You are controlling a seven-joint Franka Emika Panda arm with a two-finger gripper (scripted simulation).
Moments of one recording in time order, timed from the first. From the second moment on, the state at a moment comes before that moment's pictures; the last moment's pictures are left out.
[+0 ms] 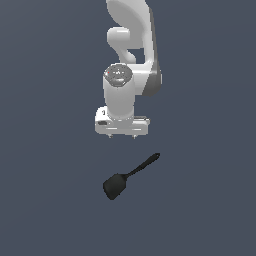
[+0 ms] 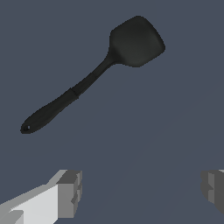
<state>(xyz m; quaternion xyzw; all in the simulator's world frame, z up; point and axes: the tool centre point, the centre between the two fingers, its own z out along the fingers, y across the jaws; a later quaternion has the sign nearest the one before) -0.012 -0.024 0.155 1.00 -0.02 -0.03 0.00</state>
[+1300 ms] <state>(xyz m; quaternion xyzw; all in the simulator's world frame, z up) 0.002 0.006 0.148 1.00 -0.04 -0.02 0.00</state>
